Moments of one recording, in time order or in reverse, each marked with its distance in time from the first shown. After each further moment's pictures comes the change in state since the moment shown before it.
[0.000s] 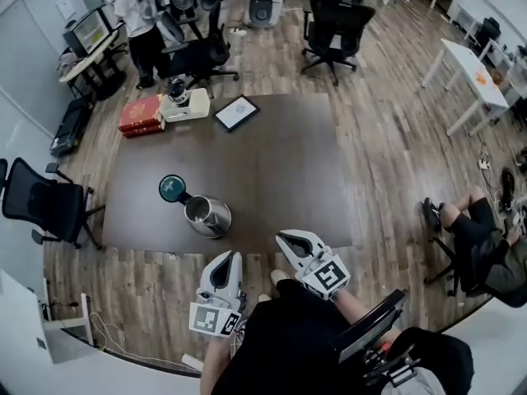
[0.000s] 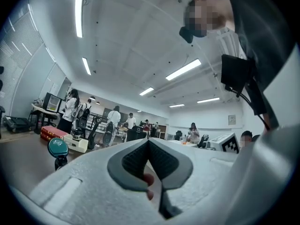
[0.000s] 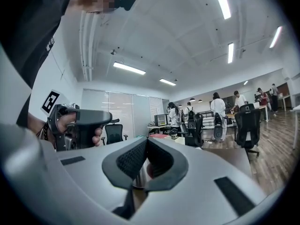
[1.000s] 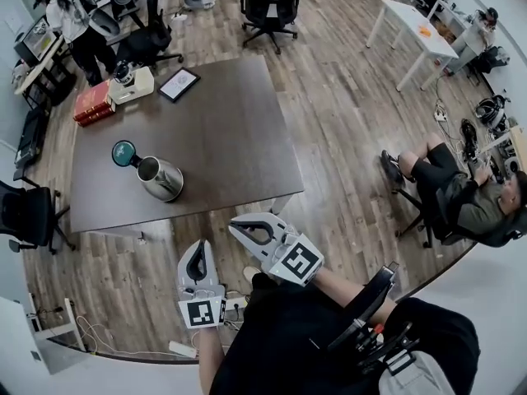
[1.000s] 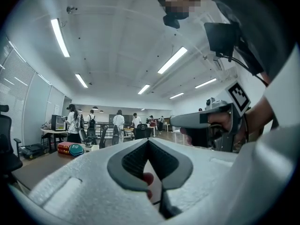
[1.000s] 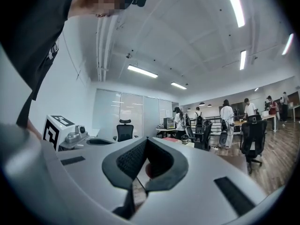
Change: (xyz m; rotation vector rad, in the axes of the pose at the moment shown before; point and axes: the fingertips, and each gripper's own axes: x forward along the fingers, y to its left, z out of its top) left arm -0.106 -0.111 -0.027 0.204 0.071 0.067; right arm -0.121 0.125 0.052 -0.119 0.020 0.087
